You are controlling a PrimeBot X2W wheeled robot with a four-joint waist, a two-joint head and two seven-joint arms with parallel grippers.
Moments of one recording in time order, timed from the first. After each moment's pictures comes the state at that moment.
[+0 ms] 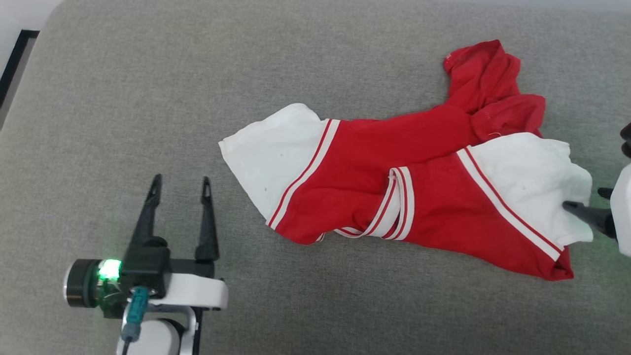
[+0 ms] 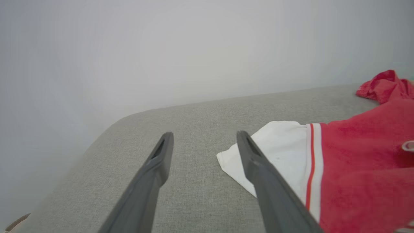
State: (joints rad) left arm -0.15 0.28 -0.32 0.02 -0.19 0.29 -0.26; right arm -0.43 -0.76 0.24 0.09 0.81 0.13 0.96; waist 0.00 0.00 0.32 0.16
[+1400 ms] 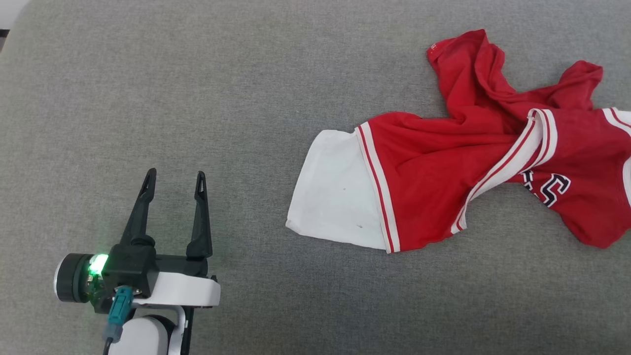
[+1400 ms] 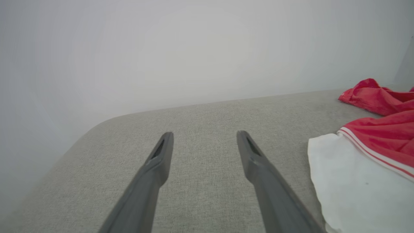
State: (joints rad) left arm -0.12 0.12 -0.11 0.00 -0.04 0.05 -0.26; right arm -0.33 -0.68 -0.22 0.31 0.70 0.13 0.64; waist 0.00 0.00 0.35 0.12
